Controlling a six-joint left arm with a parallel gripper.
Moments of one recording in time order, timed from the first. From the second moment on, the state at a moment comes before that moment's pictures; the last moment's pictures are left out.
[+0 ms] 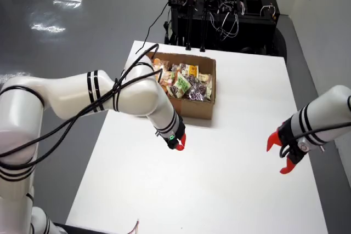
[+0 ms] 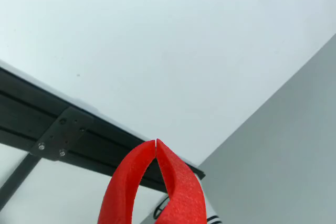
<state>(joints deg) -66.2 27.9 60.4 4.8 67.6 -23.3</state>
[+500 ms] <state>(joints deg) -61.6 27.9 60.4 4.9 66.7 -20.2</state>
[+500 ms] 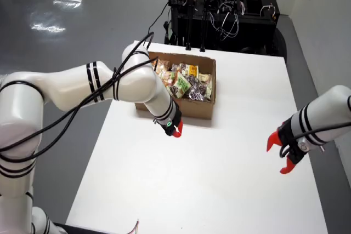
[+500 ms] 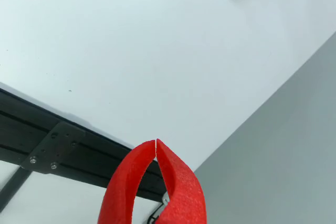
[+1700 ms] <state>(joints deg) -66.4 27.9 60.4 4.8 66.4 -20.9</state>
